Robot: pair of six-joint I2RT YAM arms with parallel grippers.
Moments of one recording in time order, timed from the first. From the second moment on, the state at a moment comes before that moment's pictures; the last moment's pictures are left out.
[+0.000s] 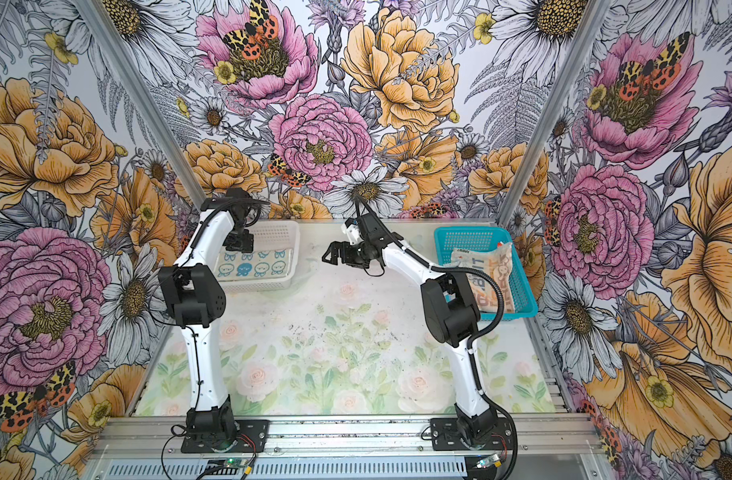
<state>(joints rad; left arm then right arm) 0.00 2.29 2.29 -1.27 -0.53 -0.08 0.47 2.13 1.80 -0.49 -0.55 0.44</state>
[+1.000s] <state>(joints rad) -0.88 2.48 2.68 -1.01 -0.69 0.16 -0.15 1.78 1.33 -0.64 -0.04 0.36</state>
